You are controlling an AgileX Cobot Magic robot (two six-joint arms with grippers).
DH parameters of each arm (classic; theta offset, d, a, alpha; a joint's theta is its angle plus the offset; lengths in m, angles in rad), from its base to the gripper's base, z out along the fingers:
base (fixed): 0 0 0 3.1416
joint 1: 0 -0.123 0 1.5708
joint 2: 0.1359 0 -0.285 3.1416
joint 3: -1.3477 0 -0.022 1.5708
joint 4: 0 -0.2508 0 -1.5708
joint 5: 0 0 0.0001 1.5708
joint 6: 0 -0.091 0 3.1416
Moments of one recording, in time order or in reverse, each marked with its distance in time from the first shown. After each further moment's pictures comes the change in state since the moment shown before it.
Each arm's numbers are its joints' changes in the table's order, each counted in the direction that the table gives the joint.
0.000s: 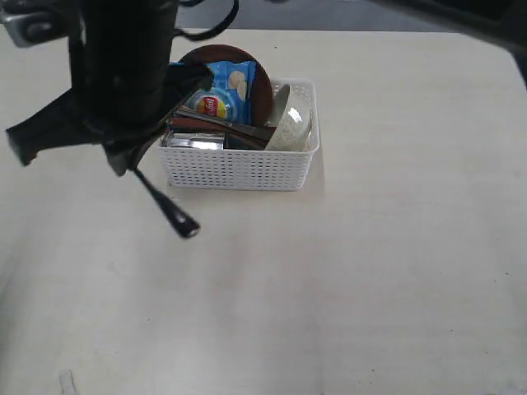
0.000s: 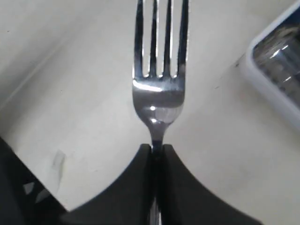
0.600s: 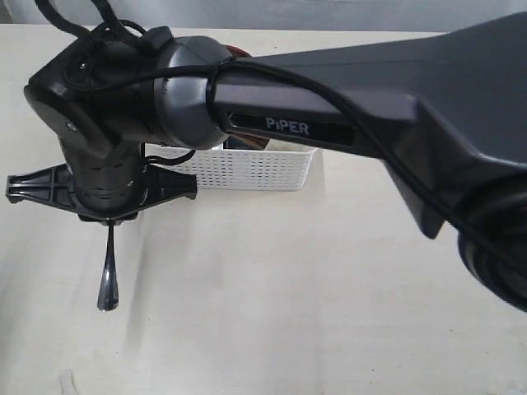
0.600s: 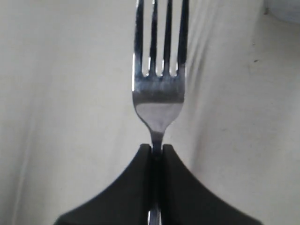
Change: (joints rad) left arm 0.000 0.000 0.000 0.000 0.000 0.000; right arm -0.117 0.125 -0.157 0.184 0.336 -0.743
